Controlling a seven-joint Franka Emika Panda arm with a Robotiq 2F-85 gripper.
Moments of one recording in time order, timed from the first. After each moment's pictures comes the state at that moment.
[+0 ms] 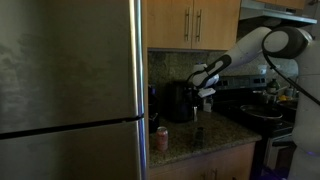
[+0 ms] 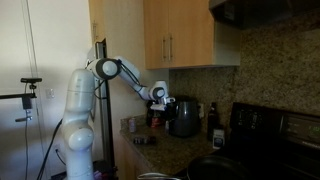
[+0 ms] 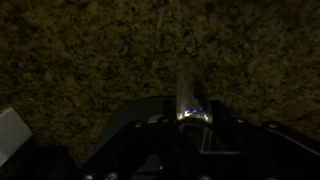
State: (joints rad) arm 0.10 0.19 0.03 -2.04 -0.14 2.39 0.01
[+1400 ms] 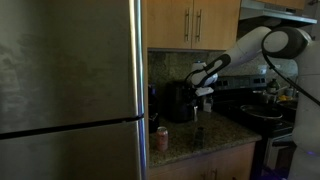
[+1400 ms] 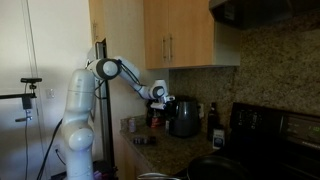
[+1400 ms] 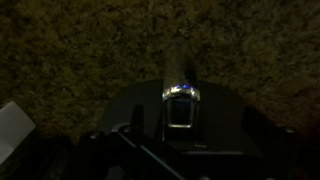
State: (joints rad) arm 0.10 0.19 0.04 -2.01 -0.14 2.42 0.08
